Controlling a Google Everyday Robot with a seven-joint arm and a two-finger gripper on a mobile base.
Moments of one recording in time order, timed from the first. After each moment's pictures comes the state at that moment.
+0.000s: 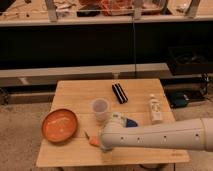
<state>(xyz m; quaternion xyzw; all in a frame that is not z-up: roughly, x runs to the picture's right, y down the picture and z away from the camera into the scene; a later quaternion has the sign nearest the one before) -0.025 0.307 0.744 -0.30 -0.13 -0.04 0.94</state>
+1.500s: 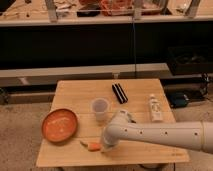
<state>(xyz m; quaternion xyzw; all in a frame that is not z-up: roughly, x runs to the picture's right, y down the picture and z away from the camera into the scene) -0.014 0.305 0.772 -0.33 -0.15 0.01 0.93</state>
